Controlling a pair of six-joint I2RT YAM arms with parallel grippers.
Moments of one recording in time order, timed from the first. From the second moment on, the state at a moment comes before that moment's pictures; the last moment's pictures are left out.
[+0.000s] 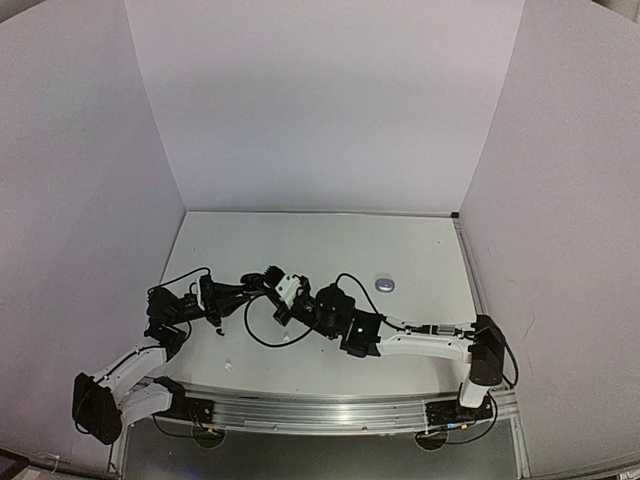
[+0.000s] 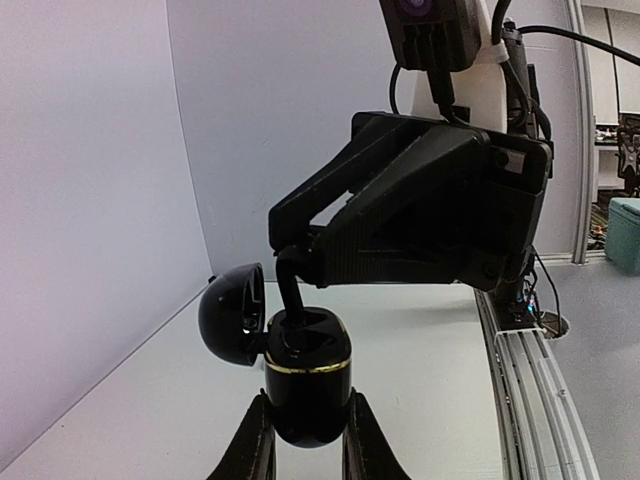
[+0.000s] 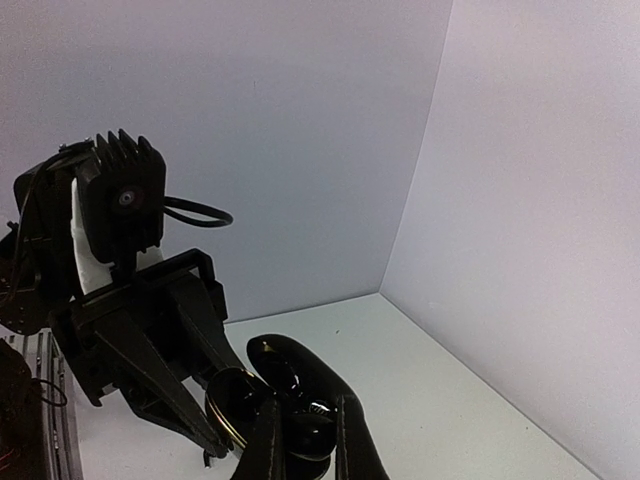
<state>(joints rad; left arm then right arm) -0.39 0.96 0.46 0.77 0.94 -0.06 1.24 1.80 1.45 0.39 0.24 -0.20</state>
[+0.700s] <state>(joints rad) -0.39 0.96 0.46 0.79 0.93 -0.10 1.23 1.82 1.45 0.44 0.24 -0.23</state>
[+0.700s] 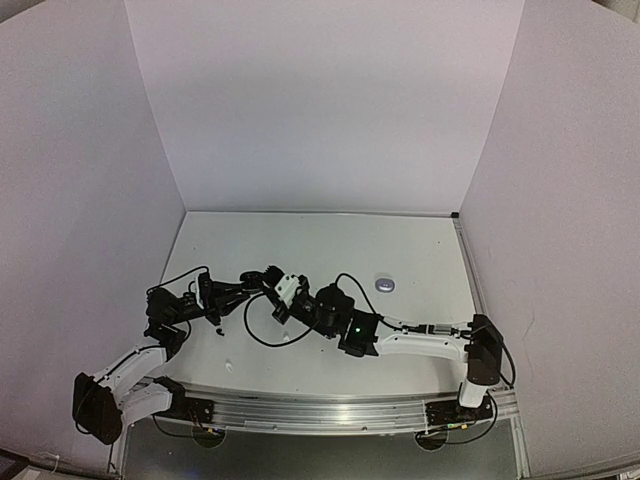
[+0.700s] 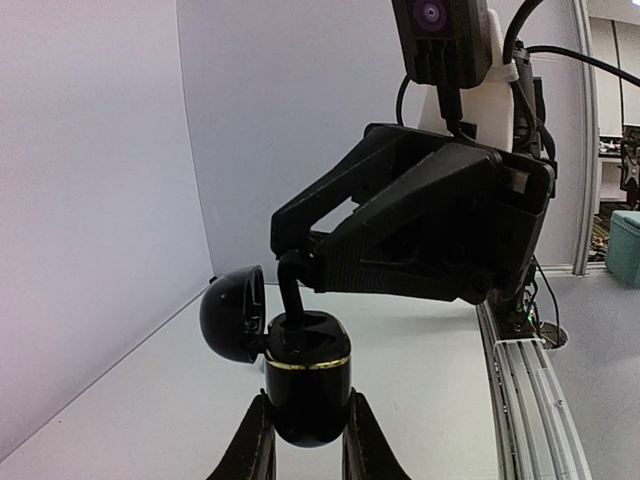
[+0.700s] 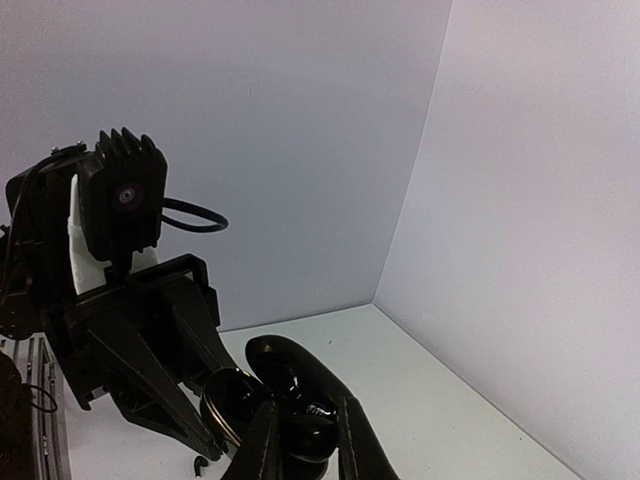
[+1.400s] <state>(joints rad) -0.39 0.96 0.46 0.80 0.93 -0.10 1.23 1.82 1.46 0.41 0.22 -0.23</state>
